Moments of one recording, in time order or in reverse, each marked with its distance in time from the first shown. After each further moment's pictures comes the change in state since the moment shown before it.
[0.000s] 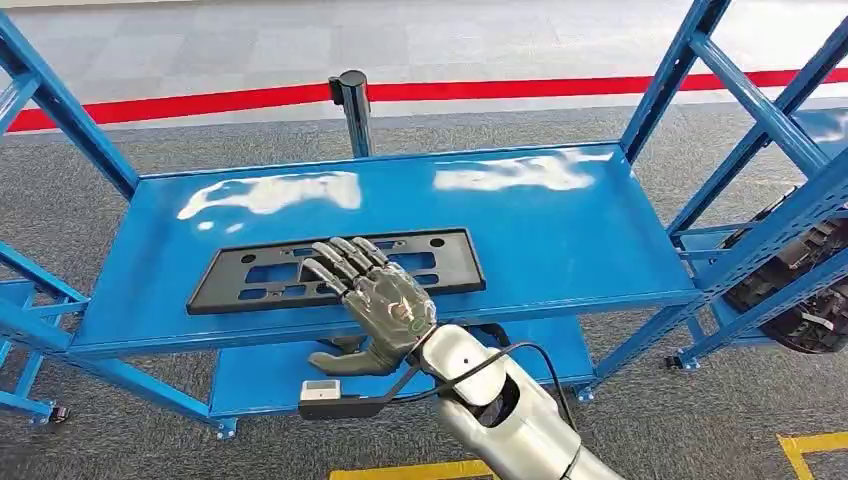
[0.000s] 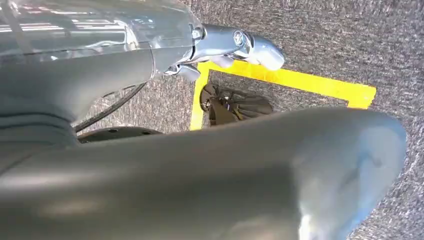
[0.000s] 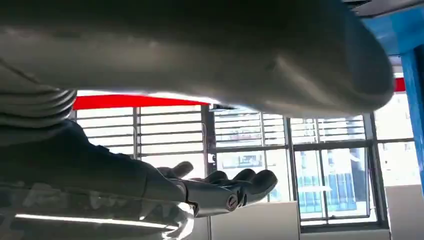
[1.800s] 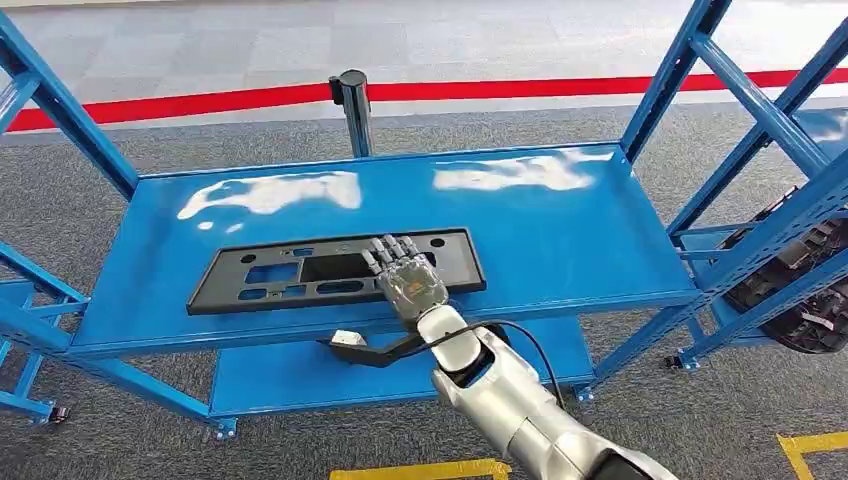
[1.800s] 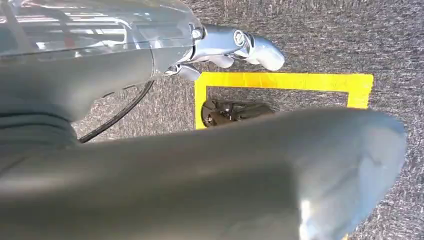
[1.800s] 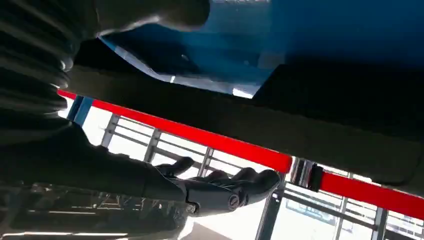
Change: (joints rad) left arm 0.000 0.000 -0.074 0.000 -0.109 0.017 -0.018; right arm -0.166 0.096 -0.044 0.593 0.204 -0.070 0.223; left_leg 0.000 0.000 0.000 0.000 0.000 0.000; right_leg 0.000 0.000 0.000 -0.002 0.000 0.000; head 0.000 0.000
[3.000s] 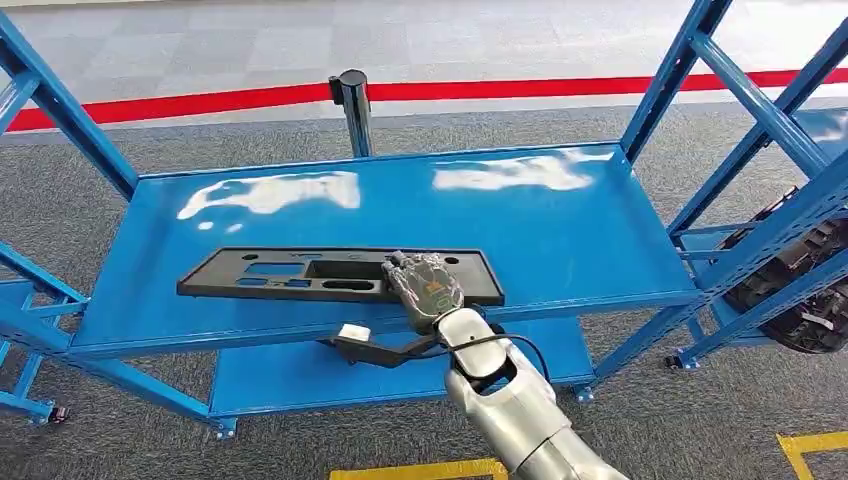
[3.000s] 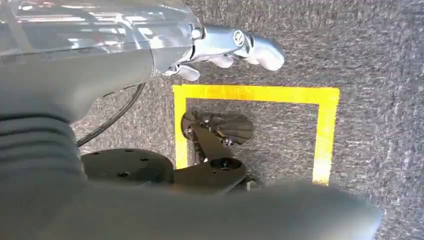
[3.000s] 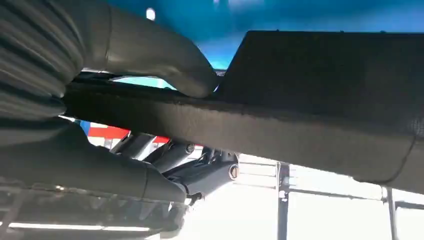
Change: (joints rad) left arm -0.003 0.000 0.000 0.000 -0.006 0.035 -0.105; right arm 0.159 -0.005 -0.203 -0.274 -0.050 -0.002 -0.167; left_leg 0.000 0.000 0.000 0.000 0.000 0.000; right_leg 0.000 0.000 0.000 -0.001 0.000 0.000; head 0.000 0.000
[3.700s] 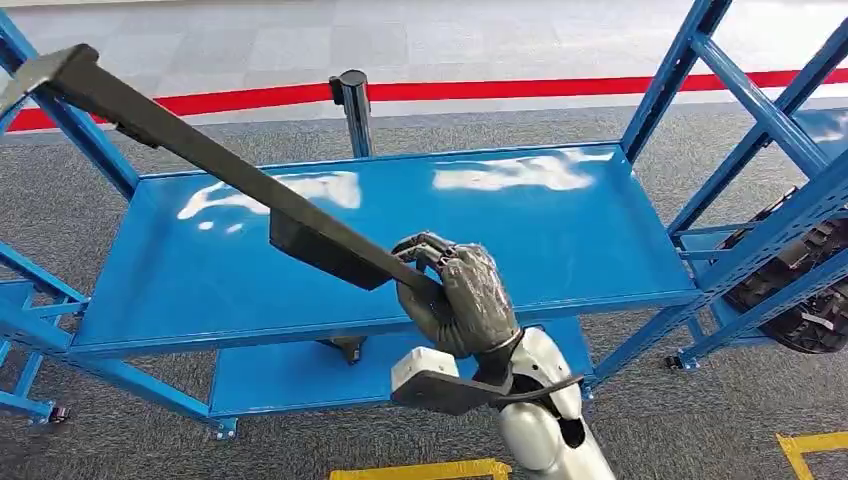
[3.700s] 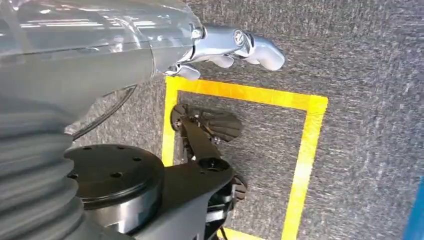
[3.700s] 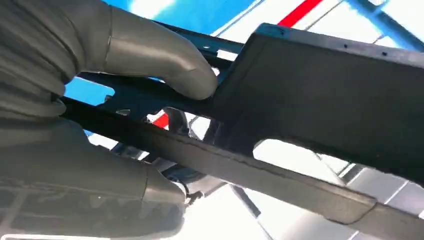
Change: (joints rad) left arm 0.007 0.000 0.048 0.000 0.079 -0.007 -0.053; right arm 0.279 -0.062 -0.074 -0.727 -0.637 0.132 -0.242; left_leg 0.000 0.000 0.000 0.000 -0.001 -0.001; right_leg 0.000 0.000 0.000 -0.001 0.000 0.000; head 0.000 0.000
